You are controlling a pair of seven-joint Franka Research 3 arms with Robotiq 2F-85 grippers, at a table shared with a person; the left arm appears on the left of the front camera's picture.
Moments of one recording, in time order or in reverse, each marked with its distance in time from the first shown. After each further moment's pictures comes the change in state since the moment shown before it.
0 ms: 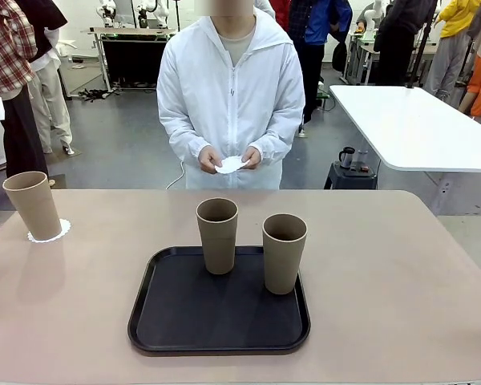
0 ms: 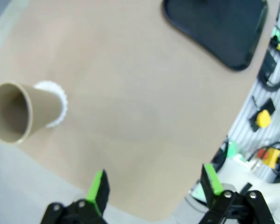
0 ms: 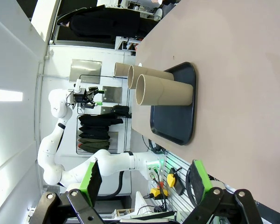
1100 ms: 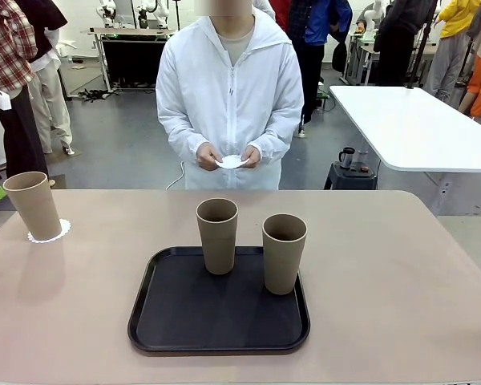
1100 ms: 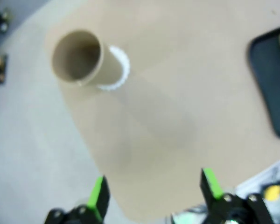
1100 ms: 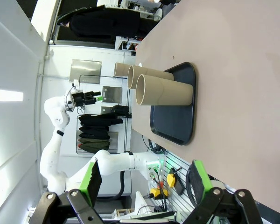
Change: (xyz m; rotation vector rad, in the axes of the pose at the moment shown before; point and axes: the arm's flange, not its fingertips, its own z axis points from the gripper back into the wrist) left arm 0.008 -0.044 -0.001 0.364 -0.015 0.516; right arm 0.000 0.000 0.000 0.000 0.000 0.000
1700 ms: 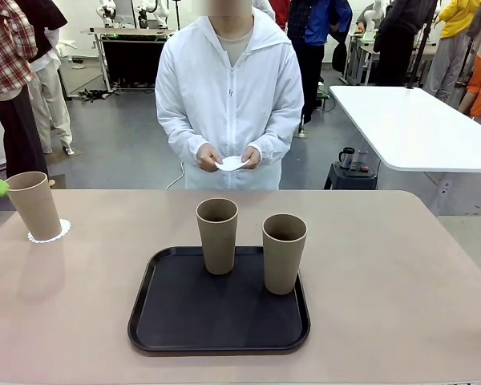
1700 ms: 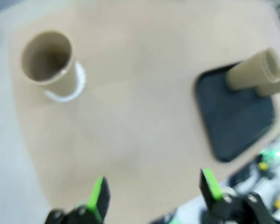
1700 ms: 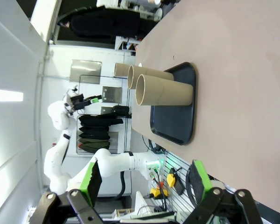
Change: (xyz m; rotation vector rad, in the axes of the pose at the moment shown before) left arm -0.031 0.033 0.006 -0.381 -0.183 0.193; right arm 0.000 0.000 0.000 0.000 -0.001 -0.001
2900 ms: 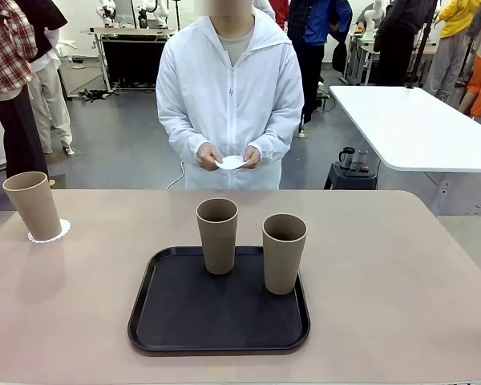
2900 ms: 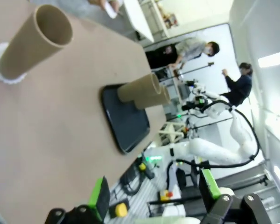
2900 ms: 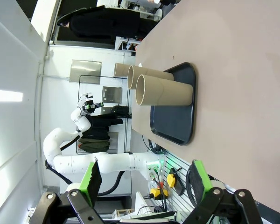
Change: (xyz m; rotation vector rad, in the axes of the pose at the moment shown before) left arm -0.084 0.223 0.019 -0.861 -0.109 0.231; right arm 0.000 0.000 0.000 0.000 -0.001 0.000
